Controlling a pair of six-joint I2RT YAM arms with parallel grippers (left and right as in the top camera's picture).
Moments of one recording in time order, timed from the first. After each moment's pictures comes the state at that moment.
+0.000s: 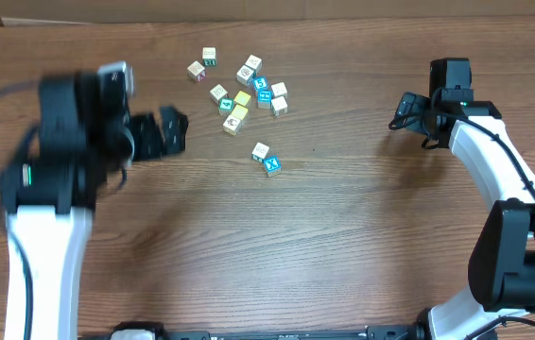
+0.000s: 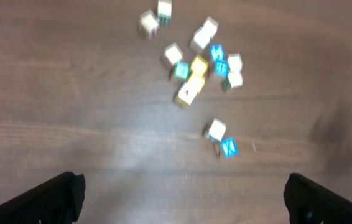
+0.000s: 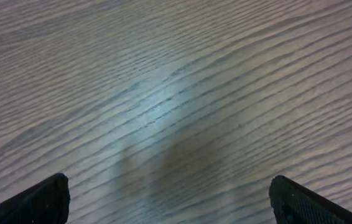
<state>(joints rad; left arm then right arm) -0.04 1.35 1.57 -1.12 0.19 -0.25 -0.03 1.79 1.28 -0.57 0.20 0.33</state>
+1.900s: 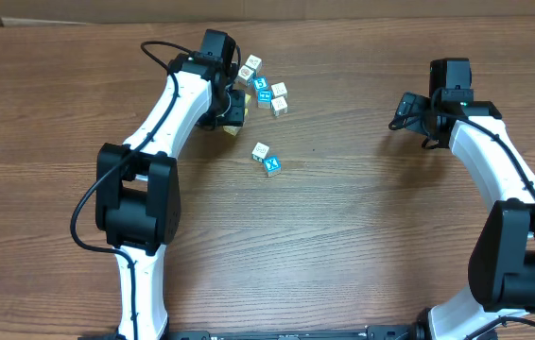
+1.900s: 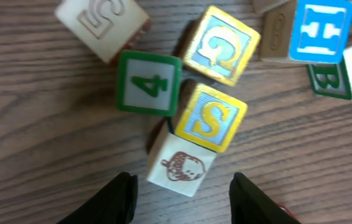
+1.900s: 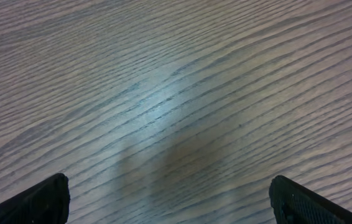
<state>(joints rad) -0.26 2.23 1.85 -0.93 0.05 -0.22 -0.03 1.79 1.28 -0.57 0.20 0.33</state>
